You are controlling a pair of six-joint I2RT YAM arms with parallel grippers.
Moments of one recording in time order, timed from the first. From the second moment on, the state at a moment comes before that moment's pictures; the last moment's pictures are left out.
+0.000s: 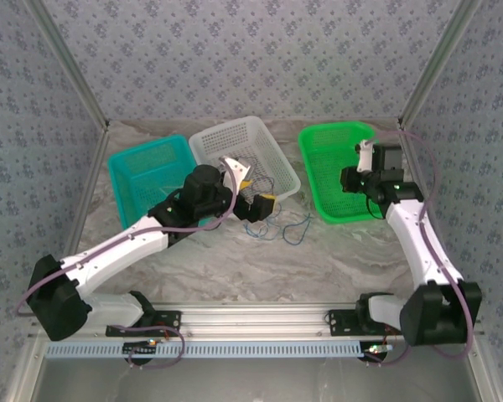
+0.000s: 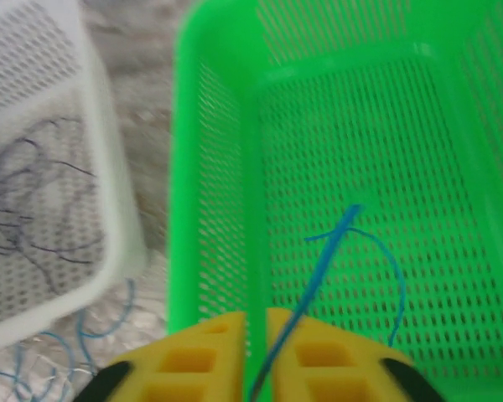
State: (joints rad) left arm -0.82 1.25 0.97 -0.07 0.18 -0.25; right arm 0.03 1.23 1.00 -0.54 -0.19 0.11
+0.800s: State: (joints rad) left arm -0.82 1.24 0.95 -0.11 0.05 -0.26; right arm 0.54 0.98 0.74 -0.65 -0.03 0.52
